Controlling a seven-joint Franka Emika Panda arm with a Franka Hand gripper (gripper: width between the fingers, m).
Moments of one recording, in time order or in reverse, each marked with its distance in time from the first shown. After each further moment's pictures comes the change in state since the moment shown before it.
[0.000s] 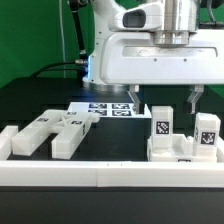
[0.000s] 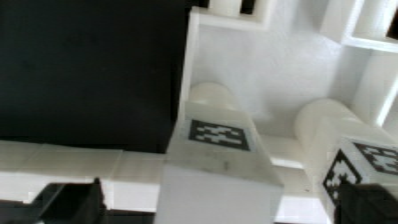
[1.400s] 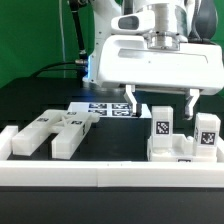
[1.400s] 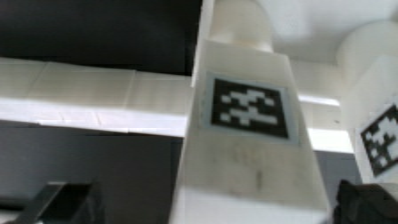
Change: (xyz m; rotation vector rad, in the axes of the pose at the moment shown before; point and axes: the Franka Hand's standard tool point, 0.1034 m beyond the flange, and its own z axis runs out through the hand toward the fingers) arm 0.007 0.003 0.001 -0.073 0.441 -0.003
